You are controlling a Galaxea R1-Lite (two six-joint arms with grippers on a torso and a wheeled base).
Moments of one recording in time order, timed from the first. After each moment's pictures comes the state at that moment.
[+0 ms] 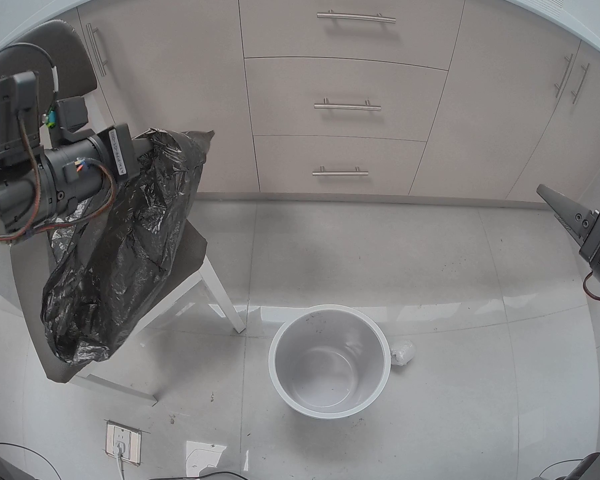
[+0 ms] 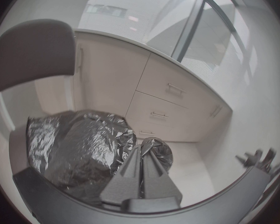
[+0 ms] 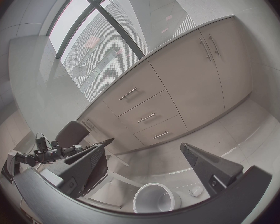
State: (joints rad) left arm -0.33 1.46 -1.07 -0.28 -0.02 -0.28; right arm 0.21 1.18 -0.44 -0.86 0.13 0.48
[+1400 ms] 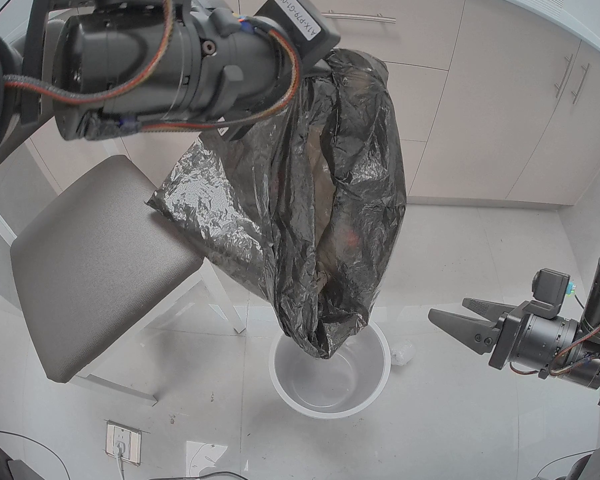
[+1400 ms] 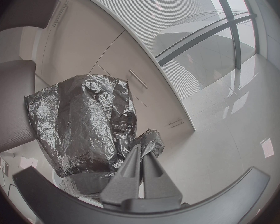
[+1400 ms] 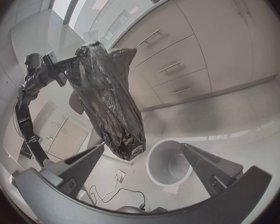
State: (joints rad) left arm -0.86 1.70 -1.73 0.14 0.21 -0.79; right arm 0.56 1.40 -0.32 -0.91 0.12 0.40
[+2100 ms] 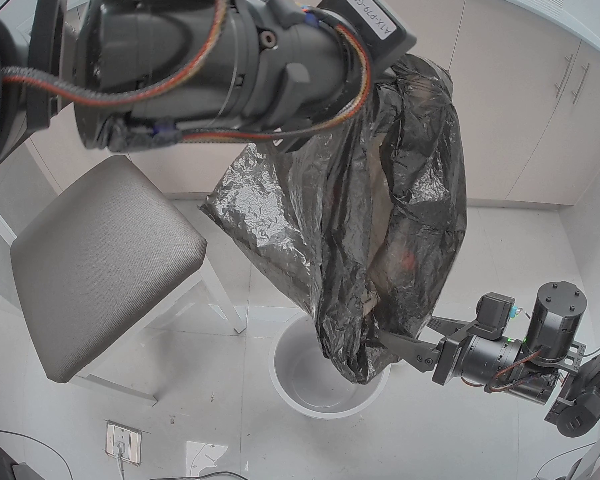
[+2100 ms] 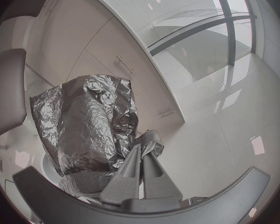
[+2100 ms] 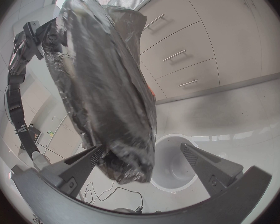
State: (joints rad) left arm -0.97 1.74 -1.77 0.15 0.19 -0.82; right arm 0.61 1.75 -0.25 -1.32 0.12 0.38
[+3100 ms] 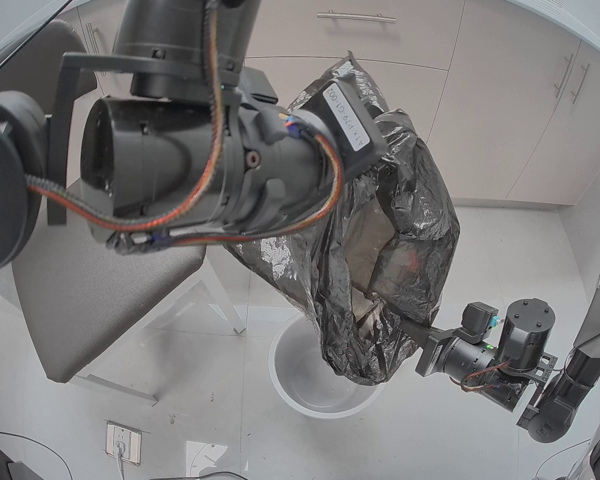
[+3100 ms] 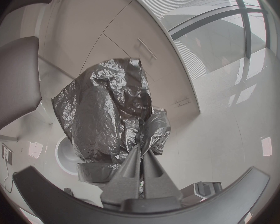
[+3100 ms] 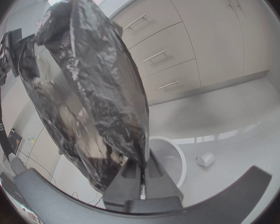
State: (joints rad) left arm -0.94 1.70 -1.54 0.14 0.17 -0.87; right arm 0.60 1.98 -0.23 -1.55 -0.06 0.38
